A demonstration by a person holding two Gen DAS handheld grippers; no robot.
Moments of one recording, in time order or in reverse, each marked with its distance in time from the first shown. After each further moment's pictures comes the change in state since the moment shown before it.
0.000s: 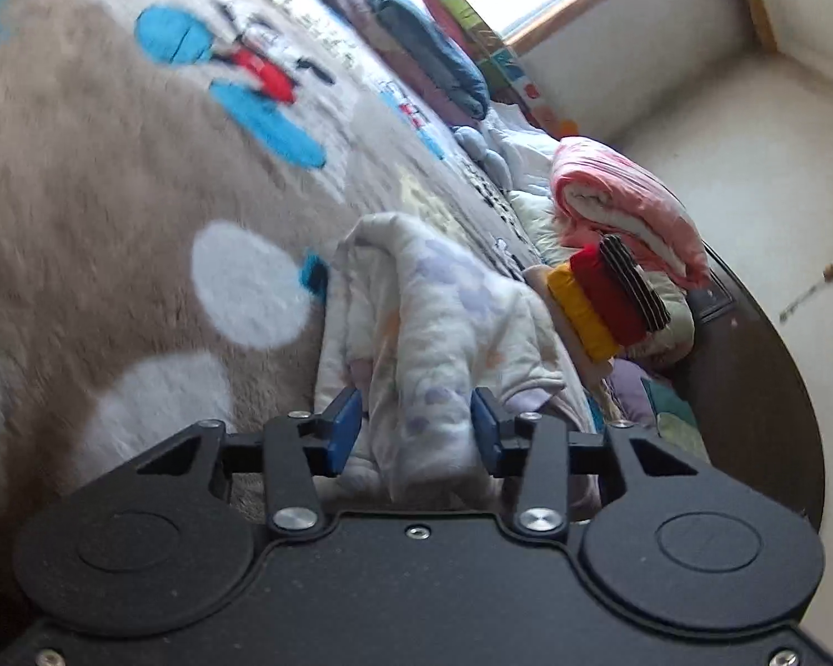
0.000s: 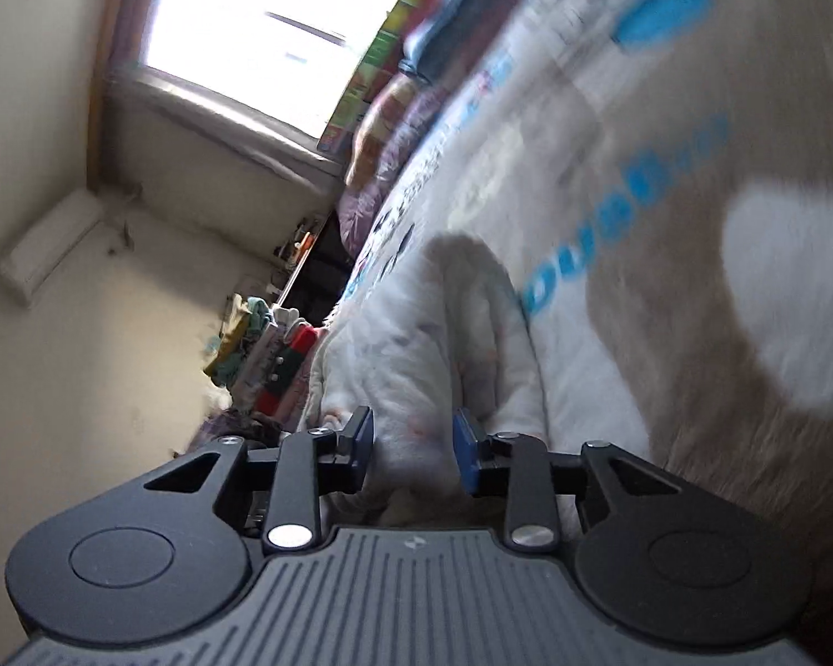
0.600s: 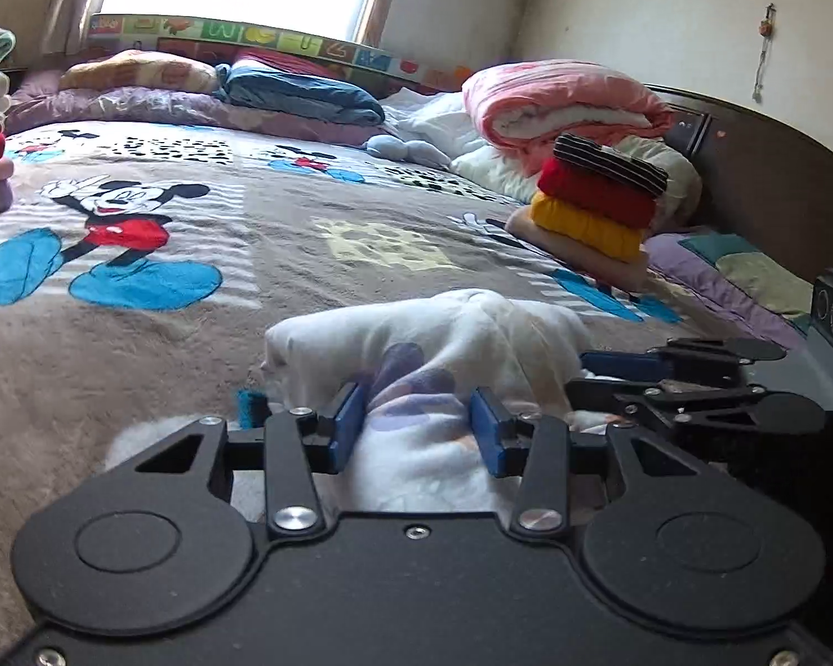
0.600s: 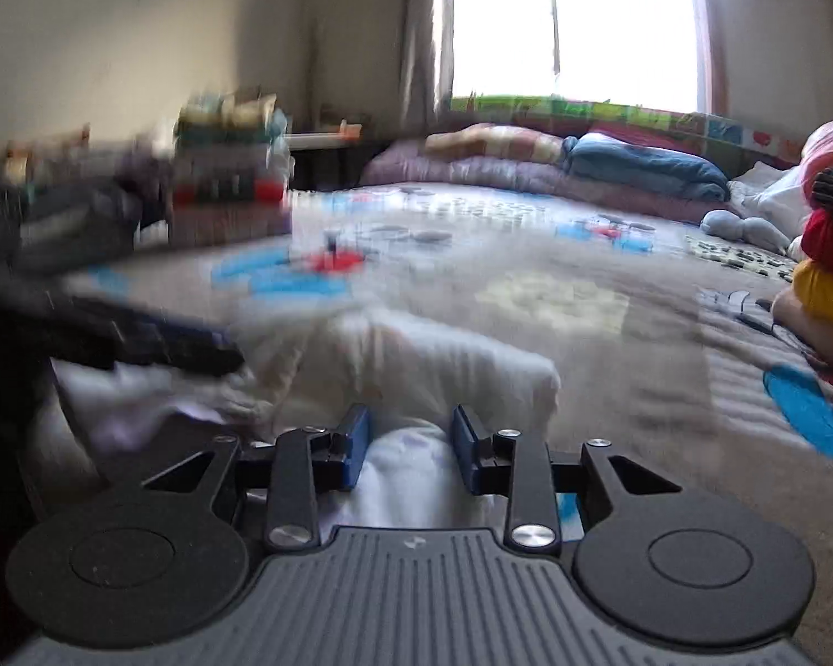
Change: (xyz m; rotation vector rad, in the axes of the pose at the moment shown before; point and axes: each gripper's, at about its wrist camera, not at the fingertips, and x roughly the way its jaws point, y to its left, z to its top) left arm 0.077 -0.034 -0.015 0.565 -0.011 0.060; right arm 0.083 0.072 -0.013 -0.994 0.070 -0.241
